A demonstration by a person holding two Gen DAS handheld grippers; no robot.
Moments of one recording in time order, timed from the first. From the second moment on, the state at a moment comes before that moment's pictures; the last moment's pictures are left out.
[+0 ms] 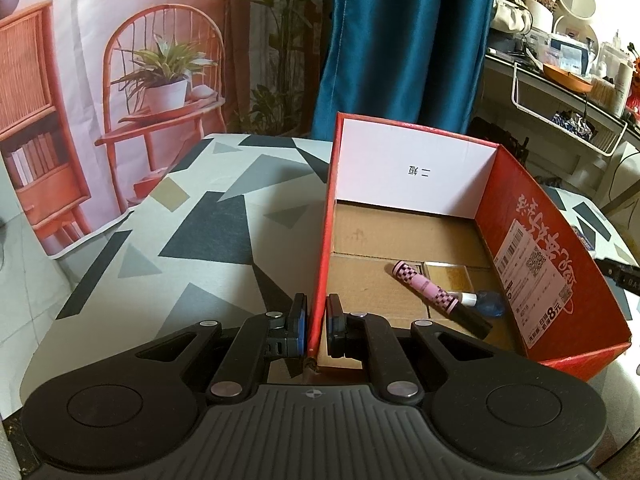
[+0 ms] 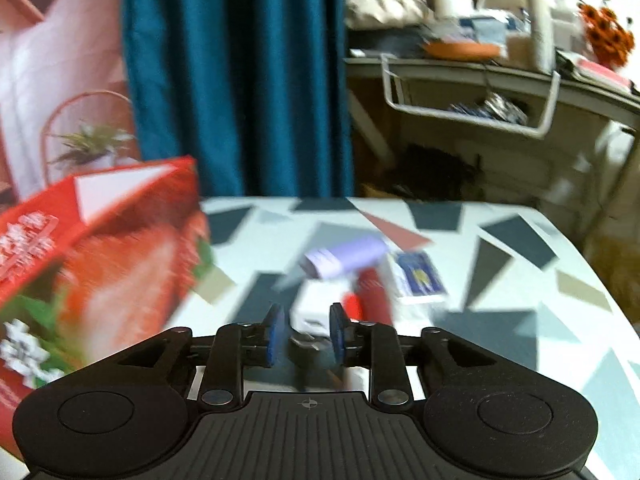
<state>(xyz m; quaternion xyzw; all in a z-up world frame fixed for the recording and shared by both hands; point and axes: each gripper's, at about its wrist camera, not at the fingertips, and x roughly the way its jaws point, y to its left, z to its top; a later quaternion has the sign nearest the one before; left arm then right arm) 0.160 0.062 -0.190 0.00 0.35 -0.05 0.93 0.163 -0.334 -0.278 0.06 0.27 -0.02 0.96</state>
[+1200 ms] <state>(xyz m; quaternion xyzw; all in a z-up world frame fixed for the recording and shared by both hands) 0.161 0.063 -0.191 0.01 0.35 -0.05 0.93 0.201 -0.324 -0.319 0.08 0.34 -0.02 0.94</state>
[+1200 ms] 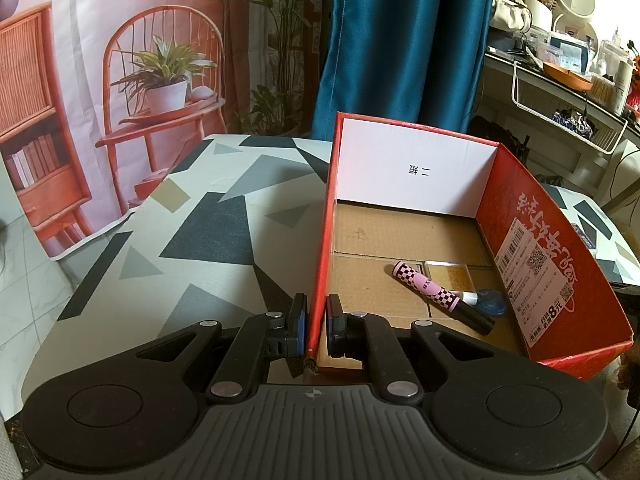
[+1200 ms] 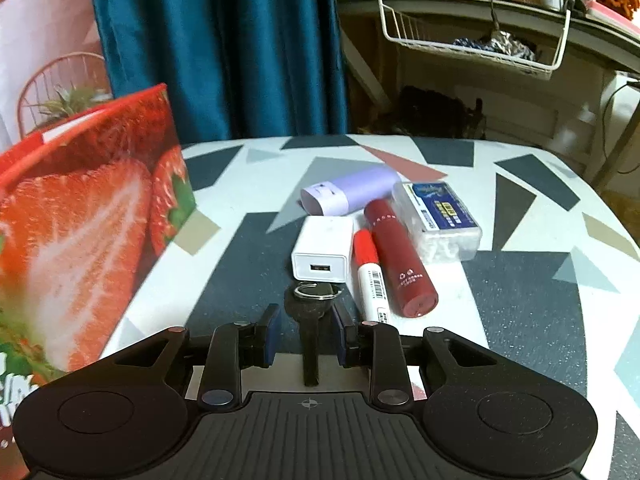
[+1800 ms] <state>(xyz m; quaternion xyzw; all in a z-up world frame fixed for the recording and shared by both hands) 0.161 0.063 -0.191 0.00 0.35 -0.05 0.93 0.215 -0.306 -0.324 0.02 0.33 -0.03 0.94</state>
